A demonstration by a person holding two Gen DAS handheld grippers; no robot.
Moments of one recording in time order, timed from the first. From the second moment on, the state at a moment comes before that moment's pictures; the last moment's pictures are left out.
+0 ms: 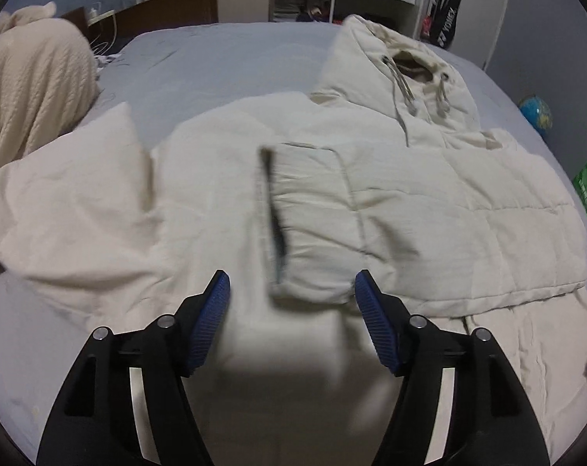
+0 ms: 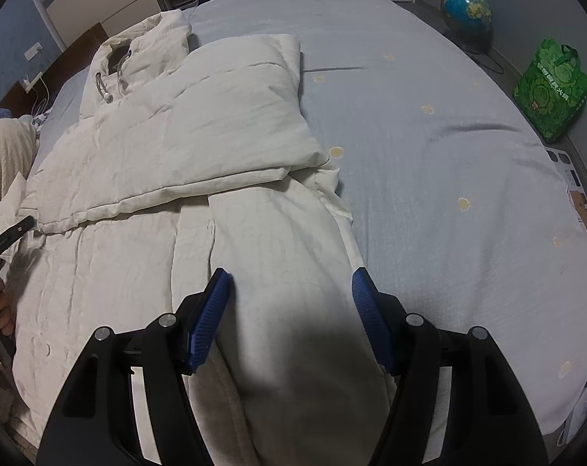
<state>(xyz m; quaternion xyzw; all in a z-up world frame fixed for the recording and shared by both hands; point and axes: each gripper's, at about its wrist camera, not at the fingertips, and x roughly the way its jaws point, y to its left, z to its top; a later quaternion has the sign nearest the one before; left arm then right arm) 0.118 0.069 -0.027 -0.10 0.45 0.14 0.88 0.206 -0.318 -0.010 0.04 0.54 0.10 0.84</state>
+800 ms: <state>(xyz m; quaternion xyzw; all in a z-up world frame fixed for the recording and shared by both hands) -0.001 0.316 0.044 -0.41 0.31 0.24 0.82 0.206 -0.314 -0.012 0.03 0.54 0.09 0.83</state>
